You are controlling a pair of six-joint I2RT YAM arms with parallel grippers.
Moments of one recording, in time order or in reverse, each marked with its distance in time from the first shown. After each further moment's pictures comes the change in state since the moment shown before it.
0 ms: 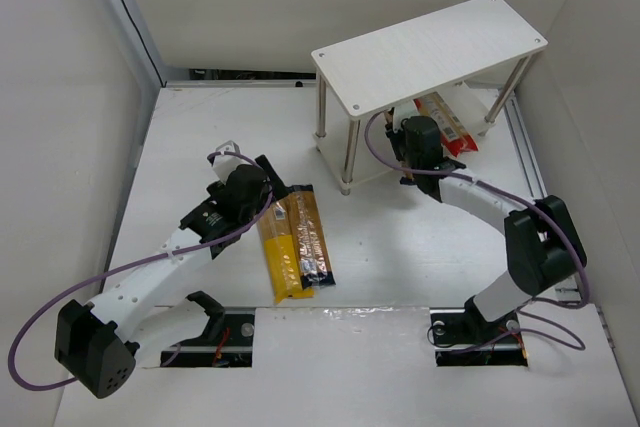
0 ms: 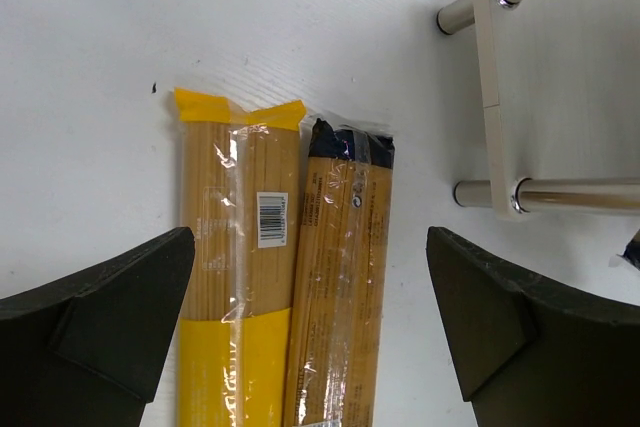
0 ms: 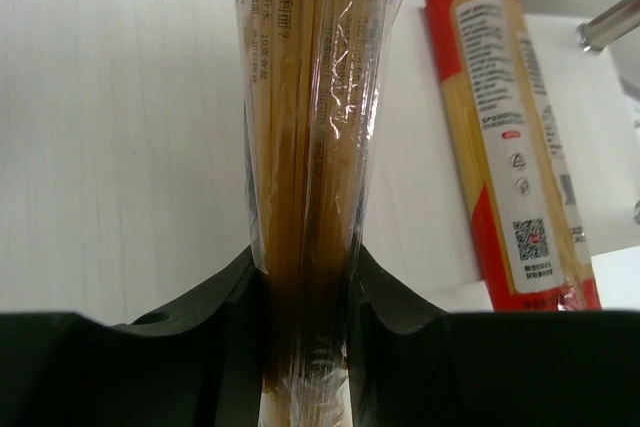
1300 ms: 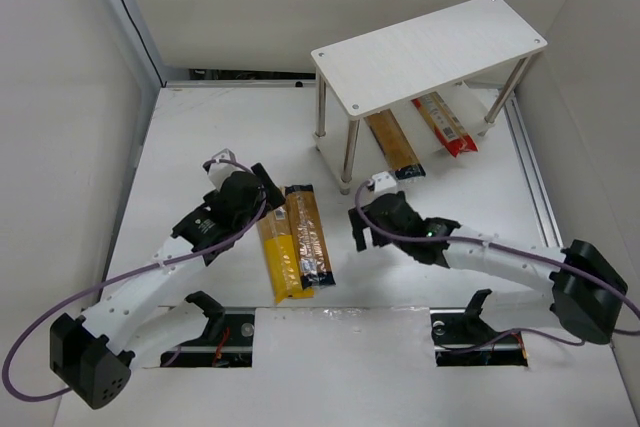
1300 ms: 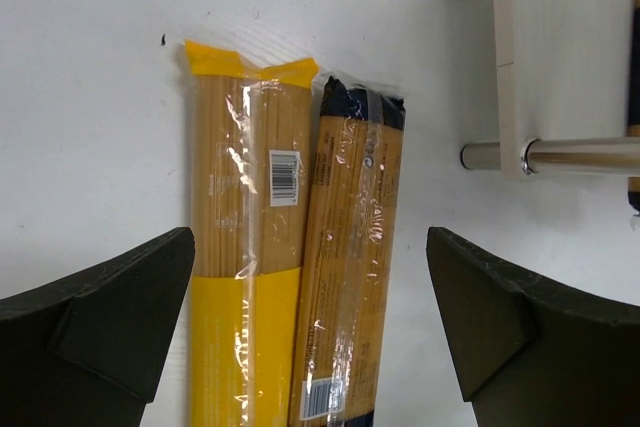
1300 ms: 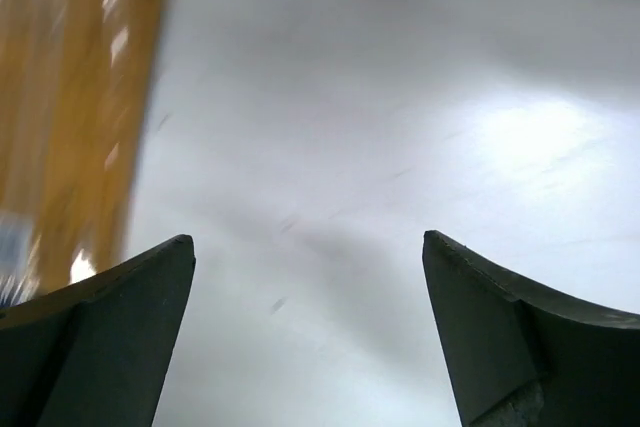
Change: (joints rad) left arm 0.000 -0.069 -0.011 -0.097 0.050 -0.045; right arm 0.442 -0.330 -0.312 -0.351 0.084 0.596
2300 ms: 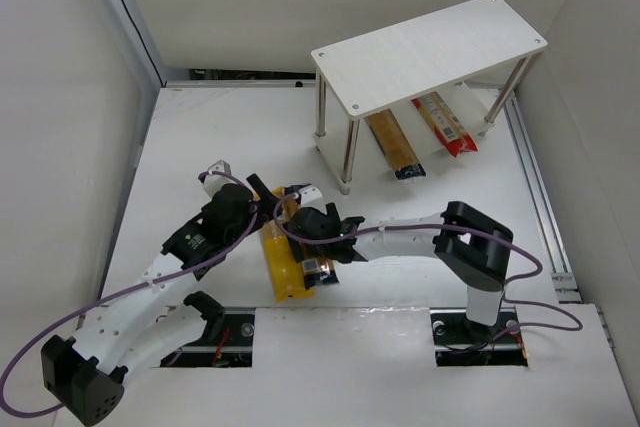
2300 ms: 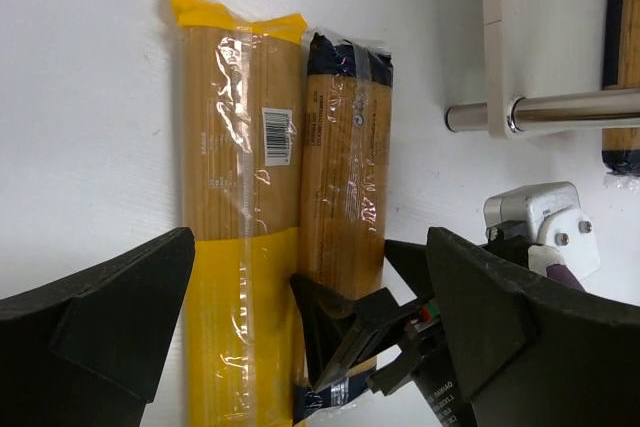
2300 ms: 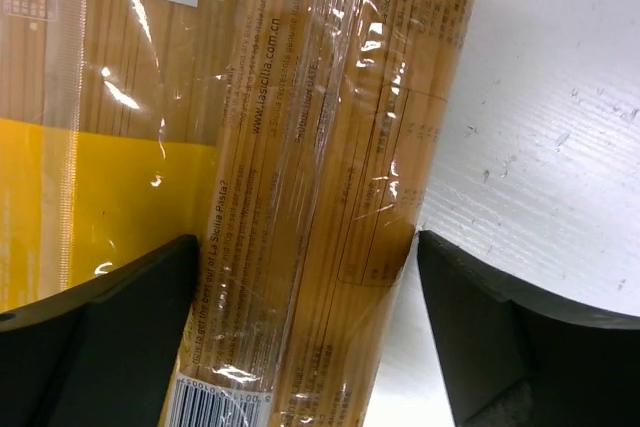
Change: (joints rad) left arm 0.001 -0.129 -0.087 -0.016 0.082 -0.035; right arm 0.279 0.628 0.442 -0.017 0.064 0.176
